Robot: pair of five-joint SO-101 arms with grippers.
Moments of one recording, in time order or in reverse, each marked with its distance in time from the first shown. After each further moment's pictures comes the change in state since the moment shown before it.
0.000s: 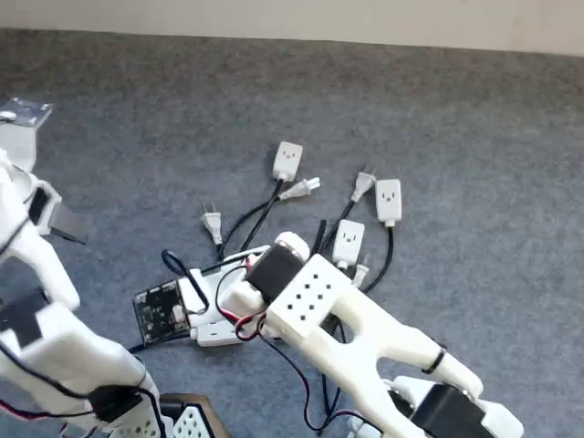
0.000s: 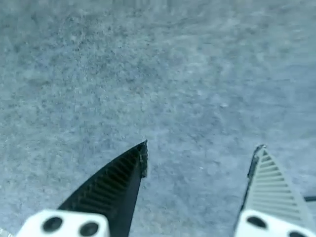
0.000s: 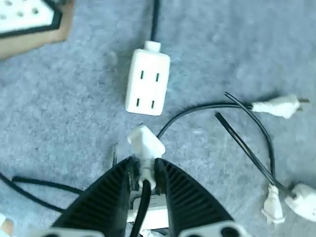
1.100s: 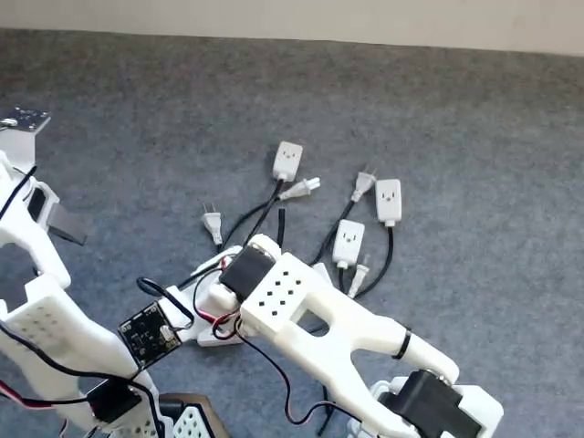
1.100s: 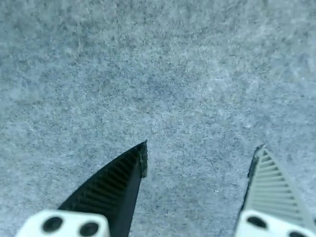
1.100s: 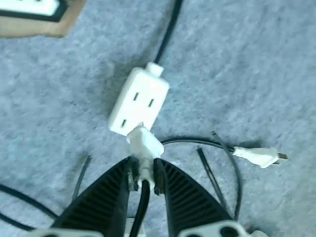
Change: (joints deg) left arm -1.1 14.0 -9.7 -1.1 -1.1; right arm -2.7 7.2 -1.8 -7.0 12.2
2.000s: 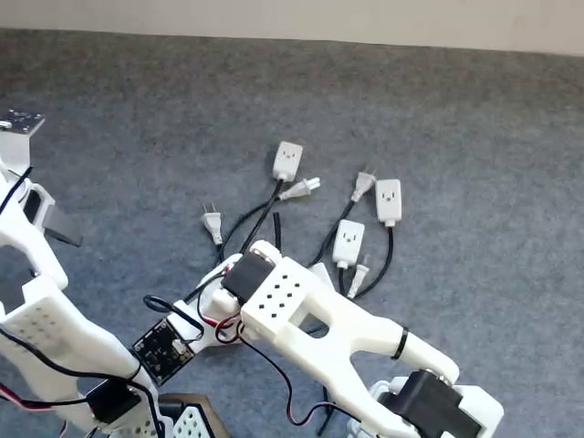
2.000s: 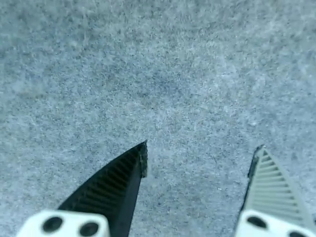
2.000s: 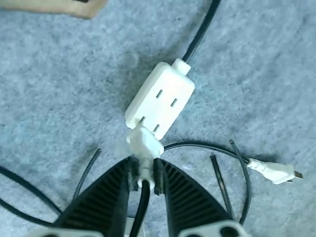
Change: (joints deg) left arm -1.1 0.0 0.0 0.0 0.0; right arm 0.0 0.0 4.4 -1.4 6.9
